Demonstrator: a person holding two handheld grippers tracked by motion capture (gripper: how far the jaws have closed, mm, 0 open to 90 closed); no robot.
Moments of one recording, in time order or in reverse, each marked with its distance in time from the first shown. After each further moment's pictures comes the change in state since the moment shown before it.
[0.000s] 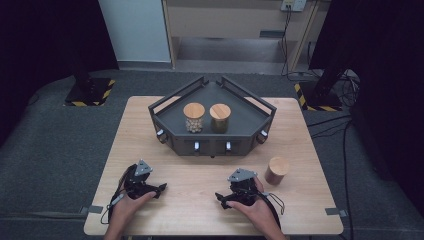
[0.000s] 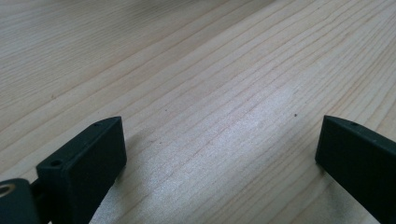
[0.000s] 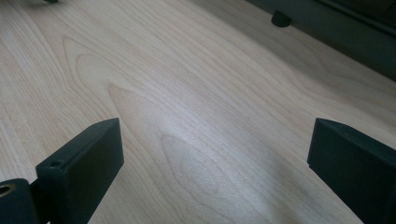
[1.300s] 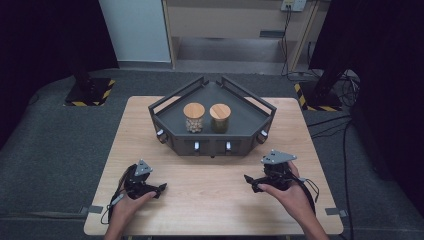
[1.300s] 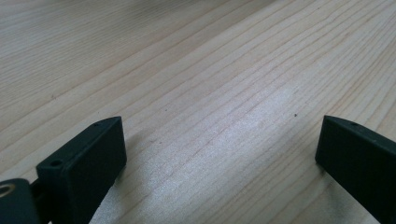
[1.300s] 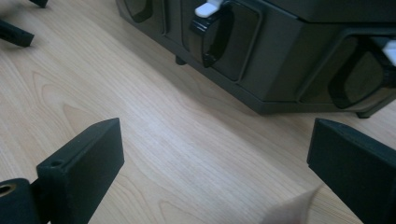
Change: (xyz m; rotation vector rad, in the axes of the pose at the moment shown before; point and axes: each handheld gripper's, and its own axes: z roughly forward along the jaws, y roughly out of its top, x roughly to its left) left arm 0.000 0.000 0.000 0.000 0.000 0.000; right arm -0.051 0.016 -0.088 -0.052 -0.098 -0.002
